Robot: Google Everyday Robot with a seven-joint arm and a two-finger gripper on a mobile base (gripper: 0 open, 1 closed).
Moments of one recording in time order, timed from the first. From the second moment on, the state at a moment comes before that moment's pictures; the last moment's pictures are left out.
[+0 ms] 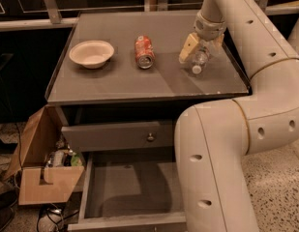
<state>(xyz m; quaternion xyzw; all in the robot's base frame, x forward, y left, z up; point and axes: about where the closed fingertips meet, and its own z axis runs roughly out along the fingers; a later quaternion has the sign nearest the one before) 0.763 -0.206 0.850 -0.21 0.97 0.00 0.13</state>
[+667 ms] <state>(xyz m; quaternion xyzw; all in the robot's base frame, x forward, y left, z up) 0.763 -0.206 0.850 -0.21 0.97 0.00 0.13</state>
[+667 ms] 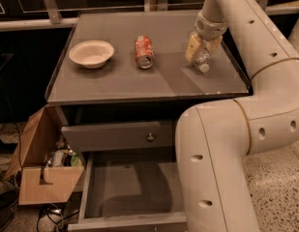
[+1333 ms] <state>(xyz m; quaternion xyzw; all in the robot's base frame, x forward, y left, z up) 0.771 -0.207 0.861 -0.23 0.96 0.01 0.16</state>
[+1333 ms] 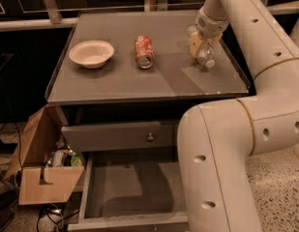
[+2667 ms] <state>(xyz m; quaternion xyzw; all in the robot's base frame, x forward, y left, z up) 0.720 -0.273 0.919 -0.30 0.93 0.04 0.22</state>
